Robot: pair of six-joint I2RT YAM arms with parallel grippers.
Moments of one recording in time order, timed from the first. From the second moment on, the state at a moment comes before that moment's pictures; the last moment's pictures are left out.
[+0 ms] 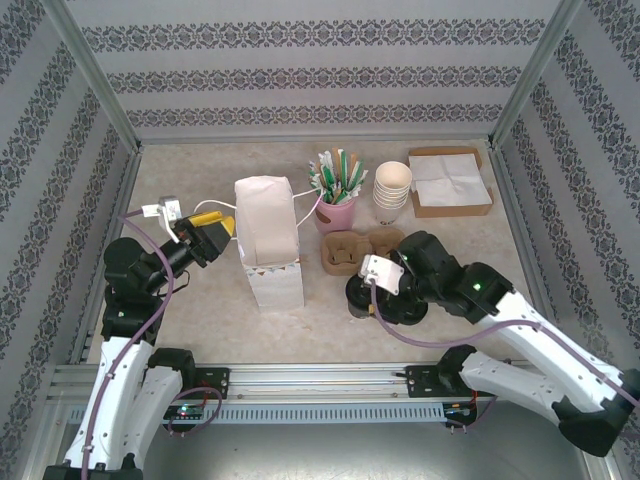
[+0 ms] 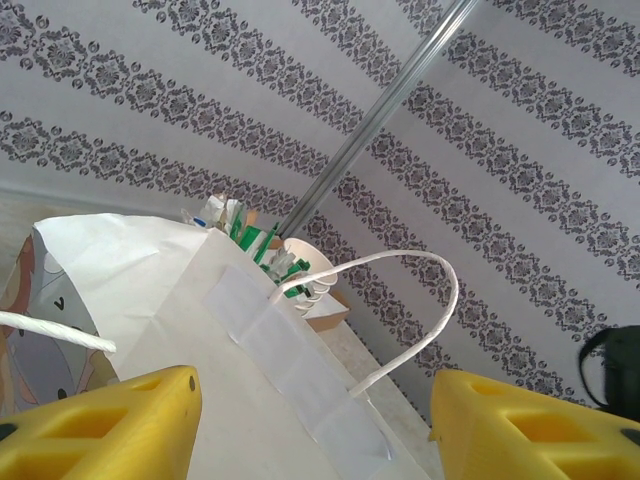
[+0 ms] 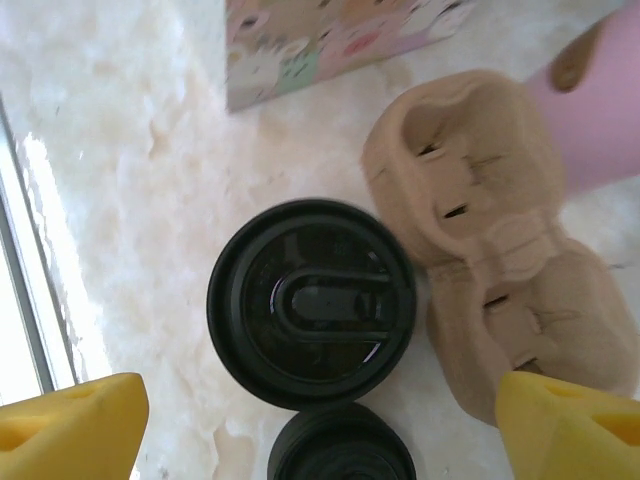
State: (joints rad) left arm -0.02 0.59 0.63 0.01 0.71 -0.66; right arm 0.74 0.89 0.92 -0.99 -0.14 -0.55
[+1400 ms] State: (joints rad) left arm -0.02 0.56 0.62 0.04 0.72 -0.69; right arm 0.60 1.14 0.89 -0.90 -0.34 -0.64
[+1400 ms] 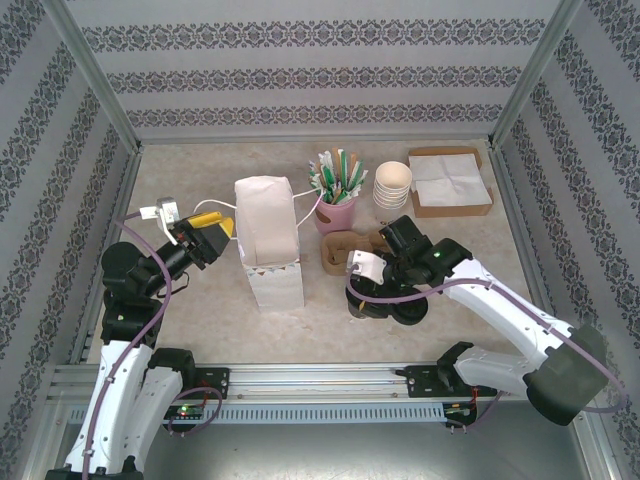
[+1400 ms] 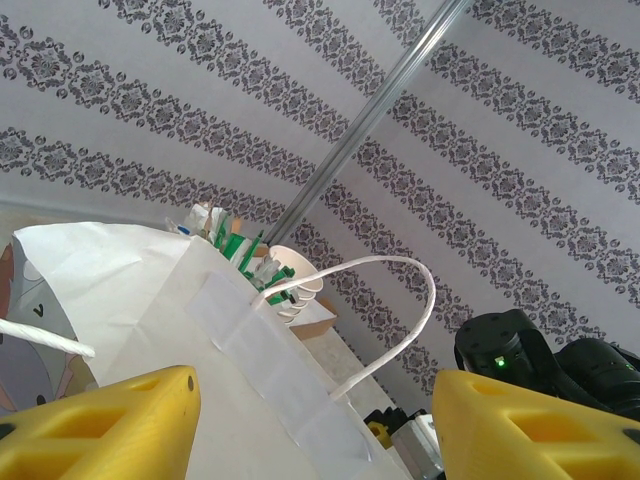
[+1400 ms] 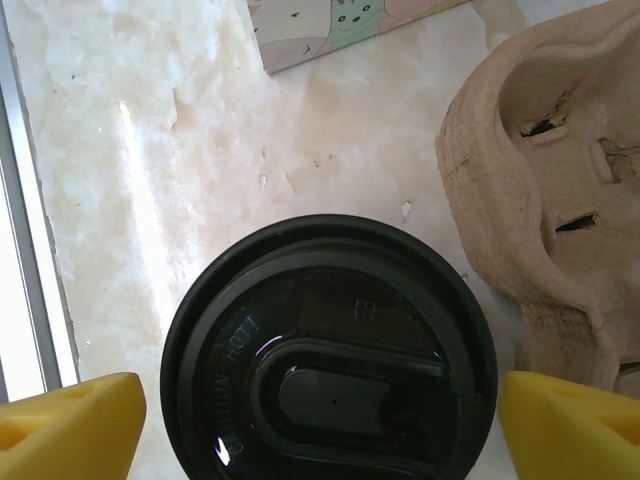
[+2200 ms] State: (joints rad) left arm -0.02 0.56 0.62 0.04 0.72 -0.69; right arm 0.61 1.19 0.90 -0.91 -0.34 -0.63
